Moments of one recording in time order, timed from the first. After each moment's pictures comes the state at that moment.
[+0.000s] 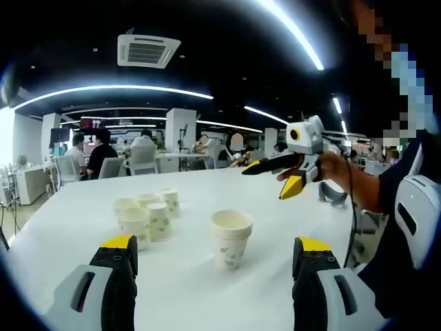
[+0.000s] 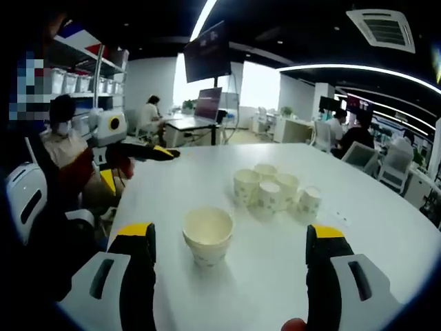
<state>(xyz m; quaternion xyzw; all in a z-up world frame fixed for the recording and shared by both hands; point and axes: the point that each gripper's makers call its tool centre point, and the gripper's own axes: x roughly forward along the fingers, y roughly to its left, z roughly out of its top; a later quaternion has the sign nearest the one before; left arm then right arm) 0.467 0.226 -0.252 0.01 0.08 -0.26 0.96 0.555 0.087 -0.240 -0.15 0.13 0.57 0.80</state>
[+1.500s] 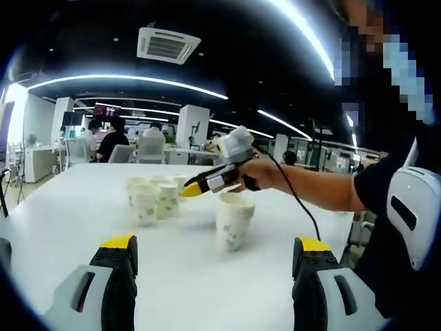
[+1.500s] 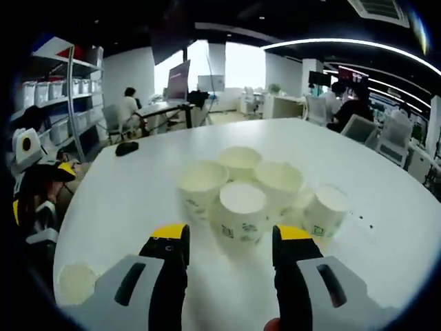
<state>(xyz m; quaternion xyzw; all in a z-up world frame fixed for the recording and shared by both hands) 0.443 0.246 -0.281 -0.04 0.10 -0.24 0.97 0.680 0.206 -0.323 -0.15 0.20 0.53 0.81</state>
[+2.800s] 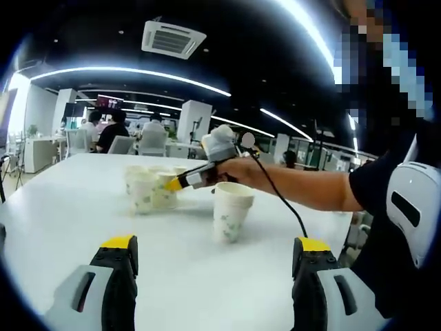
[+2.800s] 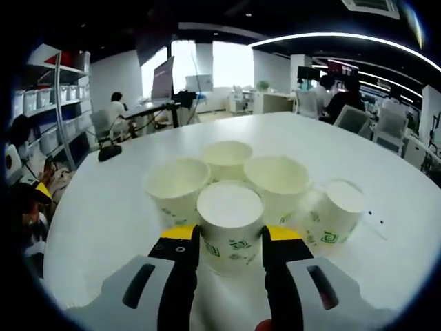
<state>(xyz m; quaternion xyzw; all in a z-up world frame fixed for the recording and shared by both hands) 0.439 0.243 -0.298 -0.06 0.11 -0.24 0.96 0.698 0.225 -0.343 -0.12 0.21 0.51 0.82</state>
